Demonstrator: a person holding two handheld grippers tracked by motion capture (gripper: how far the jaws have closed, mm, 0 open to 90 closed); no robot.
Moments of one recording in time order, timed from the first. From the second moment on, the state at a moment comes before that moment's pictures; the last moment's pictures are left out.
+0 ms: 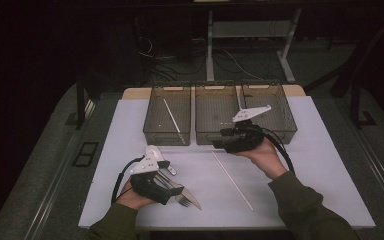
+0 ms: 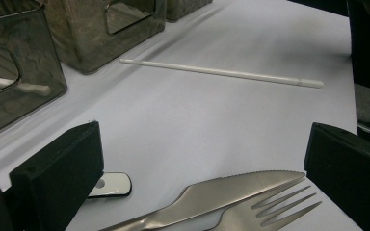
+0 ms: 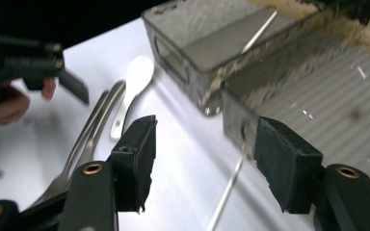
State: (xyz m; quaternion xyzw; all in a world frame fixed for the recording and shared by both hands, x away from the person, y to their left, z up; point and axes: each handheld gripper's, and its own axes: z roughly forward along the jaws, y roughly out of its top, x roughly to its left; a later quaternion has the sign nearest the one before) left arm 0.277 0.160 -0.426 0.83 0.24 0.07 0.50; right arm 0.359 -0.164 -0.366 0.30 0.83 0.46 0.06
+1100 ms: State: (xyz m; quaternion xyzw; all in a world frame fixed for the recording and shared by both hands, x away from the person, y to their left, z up) left arm 0.276 0.158 -0.426 0.83 0.24 0.07 0.50; right arm 0.263 -0.210 -0.428 0.32 0.88 0.35 0.03
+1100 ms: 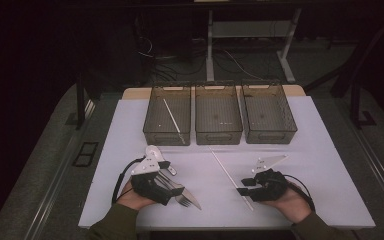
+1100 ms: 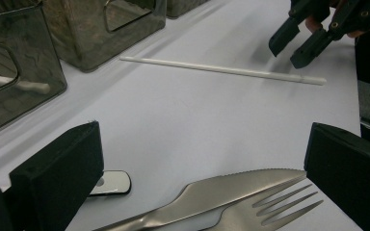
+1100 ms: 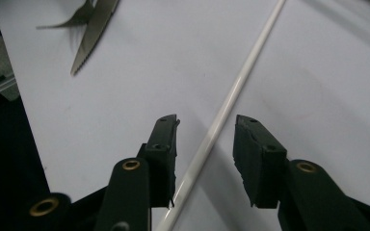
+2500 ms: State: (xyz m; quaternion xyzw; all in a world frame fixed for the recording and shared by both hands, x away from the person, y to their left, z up) left arm 0.275 0.157 -0.426 0.83 0.24 0.07 0.50; right arm 0.256 -0.232 -0.436 0.30 0.91 0.29 0.06
